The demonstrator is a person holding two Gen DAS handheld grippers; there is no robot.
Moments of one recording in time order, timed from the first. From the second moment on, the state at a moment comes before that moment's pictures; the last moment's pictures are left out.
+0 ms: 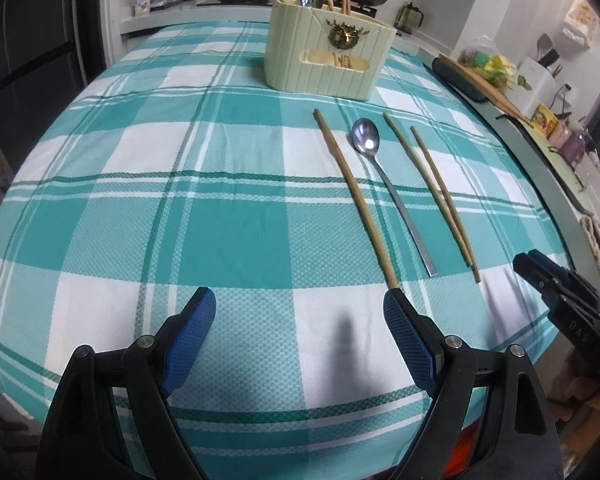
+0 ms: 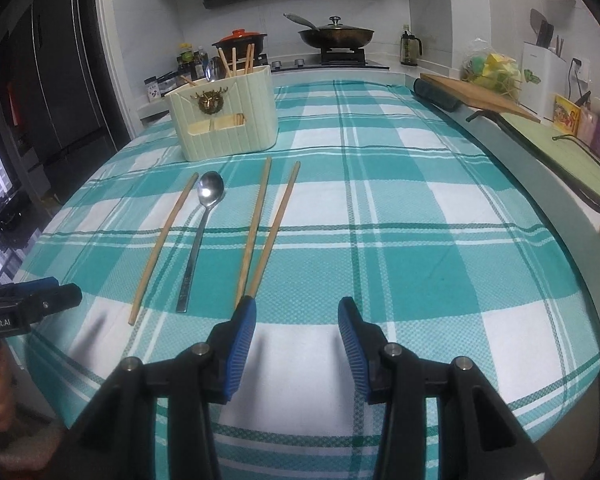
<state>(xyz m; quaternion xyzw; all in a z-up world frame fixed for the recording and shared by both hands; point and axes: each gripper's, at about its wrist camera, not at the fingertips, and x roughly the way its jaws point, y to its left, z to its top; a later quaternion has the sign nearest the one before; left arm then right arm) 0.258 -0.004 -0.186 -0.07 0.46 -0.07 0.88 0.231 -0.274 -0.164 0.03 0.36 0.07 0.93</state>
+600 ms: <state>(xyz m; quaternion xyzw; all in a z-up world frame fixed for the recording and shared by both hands) 0.299 -0.018 -0.185 -0.07 0.47 -0.09 0.88 0.236 -0.268 -0.179 0.03 0.38 0.07 0.92</state>
